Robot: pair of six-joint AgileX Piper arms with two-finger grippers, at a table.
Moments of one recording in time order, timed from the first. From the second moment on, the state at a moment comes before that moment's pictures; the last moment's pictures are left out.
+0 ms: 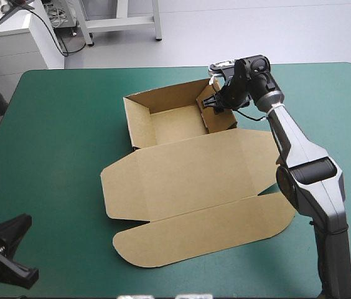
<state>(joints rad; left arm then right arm) -0.32 0.39 -1.03 -0.04 1.20 0.07 0.29 2.29 -2.35 0.07 1.25 -0.01</state>
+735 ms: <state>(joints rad) -0.32 -0.02 -0.57 -0.02 1.16 -0.08 0.11 2.26 -2.35 -0.07 1.25 0.03</state>
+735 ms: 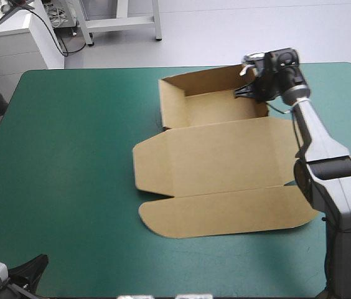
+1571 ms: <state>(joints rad) -0.32 -0.02 -0.57 0.00 1.13 -0.08 -0.38 2.33 -2.32 -0.11 1.25 0.00</state>
